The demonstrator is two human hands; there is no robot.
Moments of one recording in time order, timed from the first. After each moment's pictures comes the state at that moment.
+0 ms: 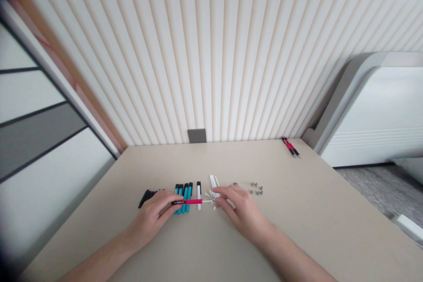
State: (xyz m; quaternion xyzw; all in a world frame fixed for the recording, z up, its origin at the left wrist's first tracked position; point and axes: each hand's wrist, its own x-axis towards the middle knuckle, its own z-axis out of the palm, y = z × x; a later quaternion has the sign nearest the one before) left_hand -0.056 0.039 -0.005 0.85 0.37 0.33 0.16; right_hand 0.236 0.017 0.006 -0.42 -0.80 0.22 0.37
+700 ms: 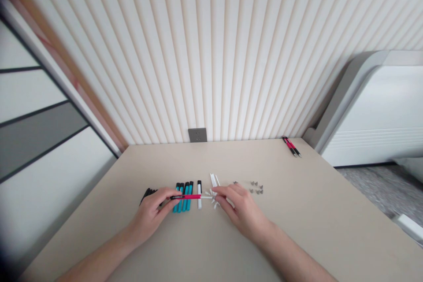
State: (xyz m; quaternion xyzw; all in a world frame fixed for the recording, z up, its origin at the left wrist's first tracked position) left_hand -0.057 0.040 -0.001 0.83 0.40 0.34 0.19; right_hand 0.236 0.016 0.007 -0.42 -0.81 0.18 0.37
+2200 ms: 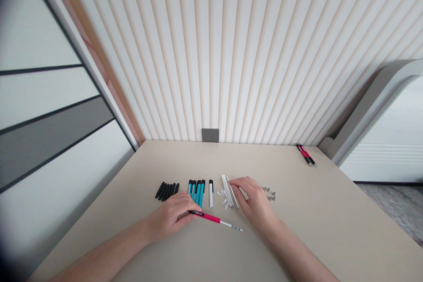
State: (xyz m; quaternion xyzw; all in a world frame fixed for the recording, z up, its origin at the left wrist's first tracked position) left_hand -0.050 0.029 0.000 0.91 0.25 0.26 0.20; right_hand 0.234 0.033 0.007 -0.46 -0.79 0.17 0.38
